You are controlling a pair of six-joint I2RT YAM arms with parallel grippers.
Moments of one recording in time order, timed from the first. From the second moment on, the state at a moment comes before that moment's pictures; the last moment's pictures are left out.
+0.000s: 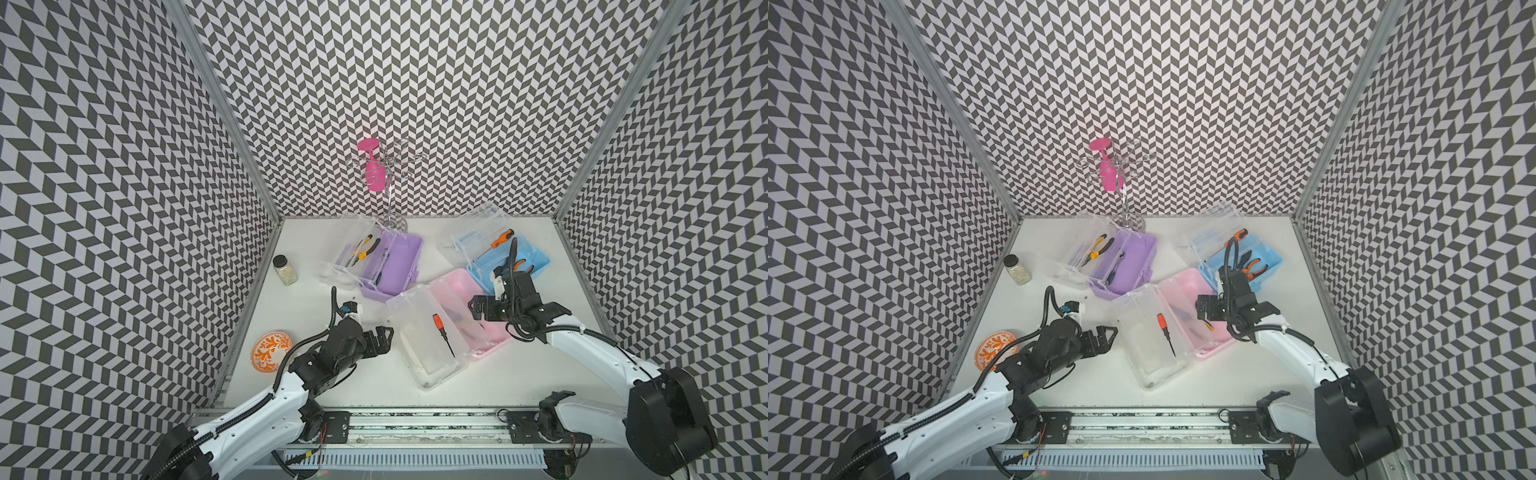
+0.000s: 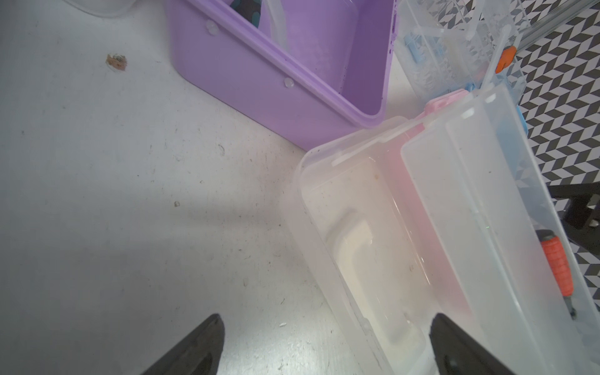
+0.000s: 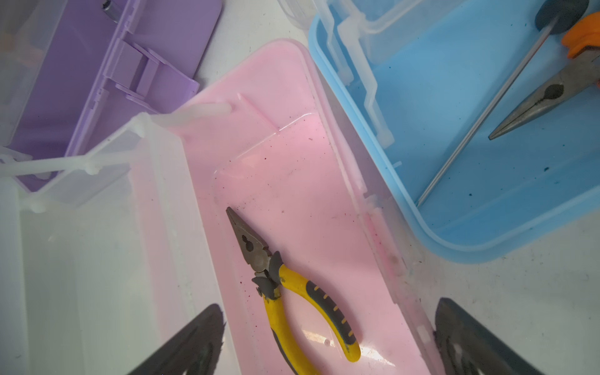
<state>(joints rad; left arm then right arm) -0.71 0.79 0.30 -0.12 -0.05 -0.81 0.36 1.21 0.67 -0.34 -0.10 0.37</state>
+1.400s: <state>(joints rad) -0.71 1.03 0.52 -0.16 -0.11 -0.63 0.34 1.17 0.55 -0.16 -0.36 0.38</state>
